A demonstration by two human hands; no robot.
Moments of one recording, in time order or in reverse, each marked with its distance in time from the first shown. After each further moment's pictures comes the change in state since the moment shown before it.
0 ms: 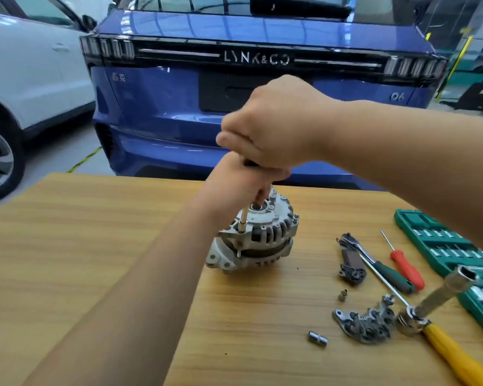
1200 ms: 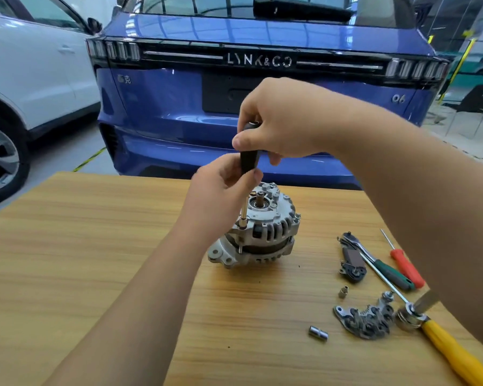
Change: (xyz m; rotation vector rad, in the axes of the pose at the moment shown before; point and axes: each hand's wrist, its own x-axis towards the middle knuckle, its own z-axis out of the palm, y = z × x) left_hand -0.028 -0.015 -0.013 0.256 0.325 0.209; right_hand -0.002 0.006 -0.007 0.591 -0.182 0.307
